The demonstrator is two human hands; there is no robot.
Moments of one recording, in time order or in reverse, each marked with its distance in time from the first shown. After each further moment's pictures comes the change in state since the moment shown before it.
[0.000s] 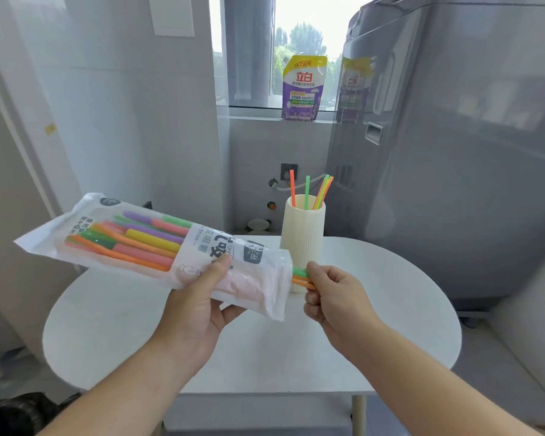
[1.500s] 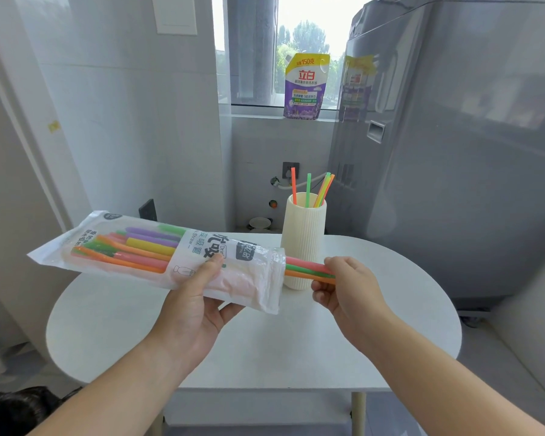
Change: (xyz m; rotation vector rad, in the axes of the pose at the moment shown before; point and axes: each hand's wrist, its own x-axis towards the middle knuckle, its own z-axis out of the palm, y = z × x) left_hand 0.002 -0.002 -0.008 -0.095 0.039 -0.055; right_hand 0.002 -0.014 -0.010 0.007 0.012 -0.017
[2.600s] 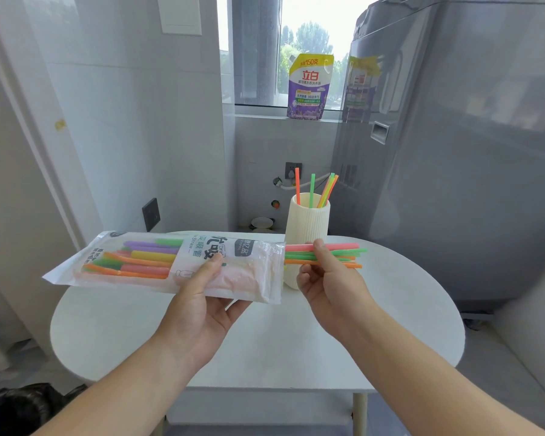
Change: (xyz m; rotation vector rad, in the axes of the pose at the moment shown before) left_hand 0.001 -0.003 0.001 -0.137 0.013 -0.048; right_hand 0.006 0.005 0.027 0.400 -0.044 0.087
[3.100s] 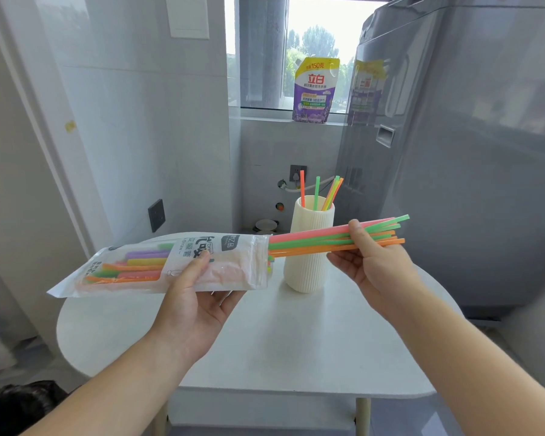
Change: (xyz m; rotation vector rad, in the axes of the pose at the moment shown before) left_hand 0.008 0.010 -0.007 -0.074 0.059 0.001; right_hand 0.008 -0.055 -0.017 -0.225 -0.063 -0.237
